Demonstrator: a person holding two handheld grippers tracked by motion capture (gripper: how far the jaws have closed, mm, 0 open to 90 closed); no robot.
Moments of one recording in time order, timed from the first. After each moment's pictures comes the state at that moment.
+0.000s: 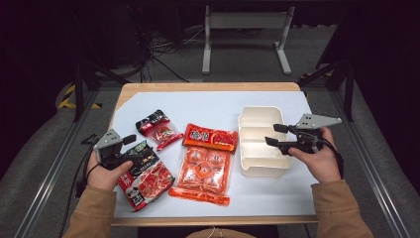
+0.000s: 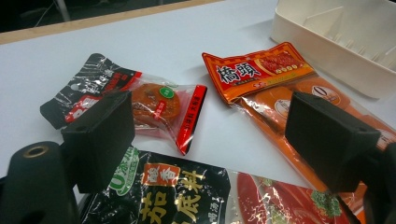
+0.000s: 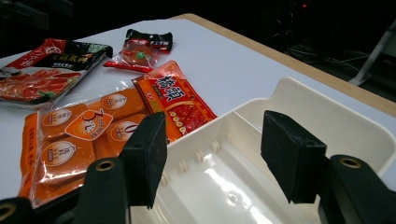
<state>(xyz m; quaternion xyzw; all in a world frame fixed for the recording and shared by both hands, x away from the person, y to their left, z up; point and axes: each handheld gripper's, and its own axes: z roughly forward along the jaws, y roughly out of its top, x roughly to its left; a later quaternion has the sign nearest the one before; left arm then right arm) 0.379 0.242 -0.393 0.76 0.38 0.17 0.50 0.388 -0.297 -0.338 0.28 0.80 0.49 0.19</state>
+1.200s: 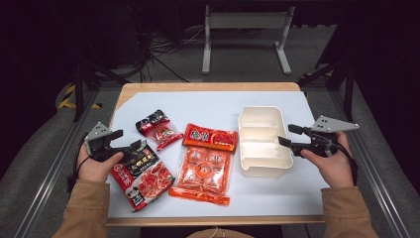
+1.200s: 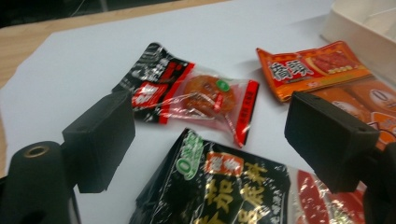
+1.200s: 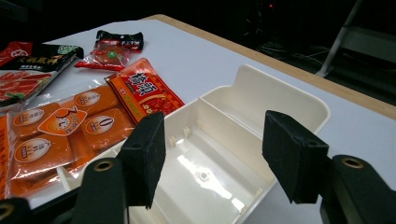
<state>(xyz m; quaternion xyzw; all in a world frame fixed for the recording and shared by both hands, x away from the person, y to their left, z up) 0.394 0.274 -0.392 0.75 0.44 0.19 0.46 0.374 -0.325 -0.335 0.33 0.78 0.48 0.22</state>
